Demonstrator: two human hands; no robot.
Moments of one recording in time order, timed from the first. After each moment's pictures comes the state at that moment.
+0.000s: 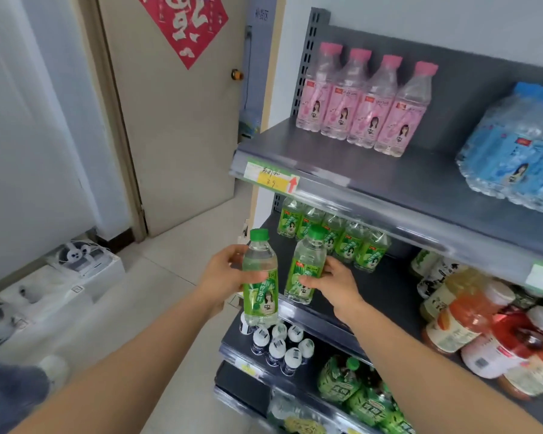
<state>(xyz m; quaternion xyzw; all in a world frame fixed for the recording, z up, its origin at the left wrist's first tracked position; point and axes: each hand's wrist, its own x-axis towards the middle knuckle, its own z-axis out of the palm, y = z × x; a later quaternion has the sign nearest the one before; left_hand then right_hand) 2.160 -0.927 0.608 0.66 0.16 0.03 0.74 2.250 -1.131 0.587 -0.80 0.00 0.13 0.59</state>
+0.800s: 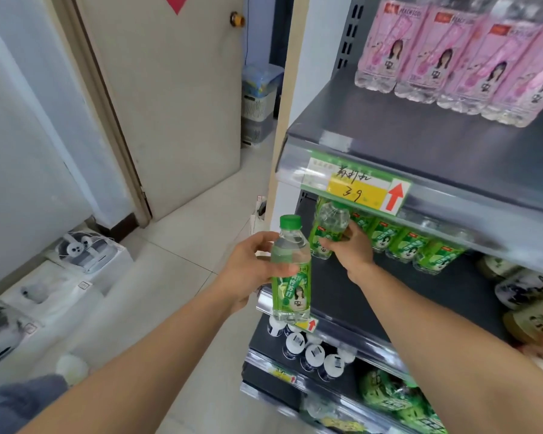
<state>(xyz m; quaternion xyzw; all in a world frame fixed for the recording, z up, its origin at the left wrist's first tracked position) 2.250 -0.854 0.576 0.64 0.13 -0.05 0.75 2.377 -1.032 0.534 -0.86 0.06 0.04 0.50</state>
